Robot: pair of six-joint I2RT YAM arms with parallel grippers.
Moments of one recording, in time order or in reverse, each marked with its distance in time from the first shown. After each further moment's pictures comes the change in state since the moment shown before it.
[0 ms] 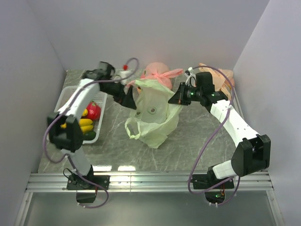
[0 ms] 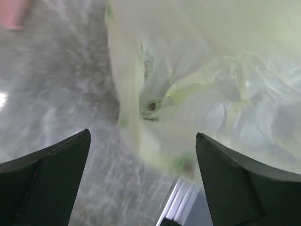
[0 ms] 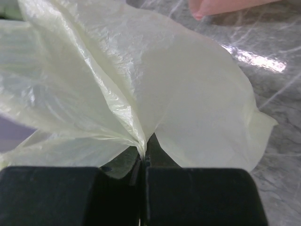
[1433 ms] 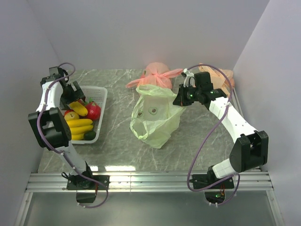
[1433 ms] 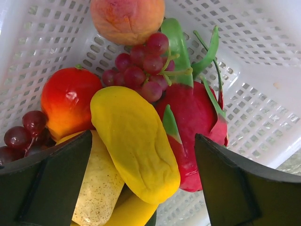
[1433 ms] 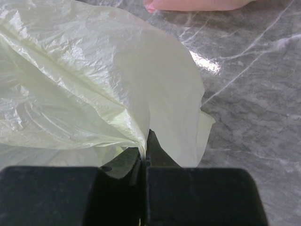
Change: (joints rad) left arm 0.569 0.016 -0.095 0.109 -0.801 -0.576; right arm -0.005 0.046 0.040 -0.108 0.115 -0.333
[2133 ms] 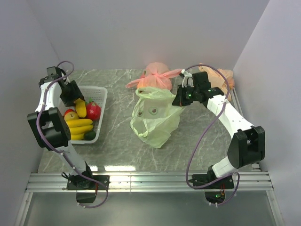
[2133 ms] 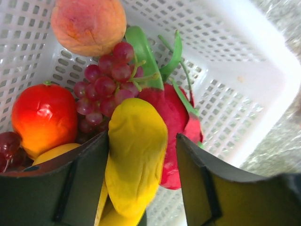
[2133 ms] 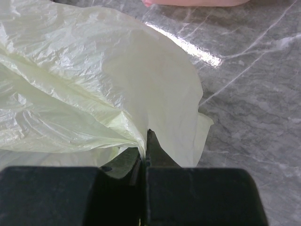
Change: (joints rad) left arm 0.024 0.005 0.003 0.053 0.153 0.019; right arm 0.005 0.050 0.018 -0.010 -0.012 -0.030
